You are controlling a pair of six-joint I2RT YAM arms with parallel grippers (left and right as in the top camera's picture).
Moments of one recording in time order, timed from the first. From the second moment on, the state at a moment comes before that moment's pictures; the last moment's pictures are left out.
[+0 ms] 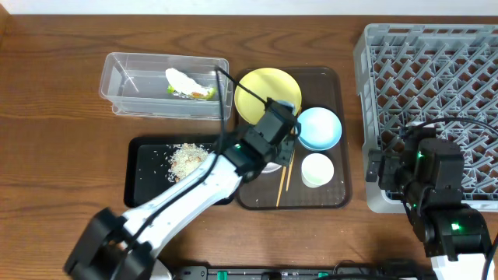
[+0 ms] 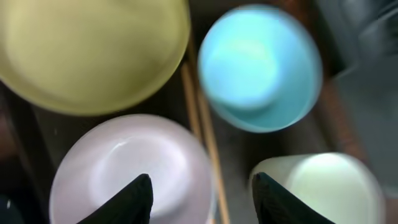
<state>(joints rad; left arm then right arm) -0.76 1.57 1.09 -0.42 -0.03 -0.43 0.07 0.81 0.78 -0.76 0.07 0.09</state>
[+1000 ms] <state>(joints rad) -0.82 1.74 1.09 -0.42 0.18 -0.45 0.07 0.81 0.78 -0.76 0.07 0.09</state>
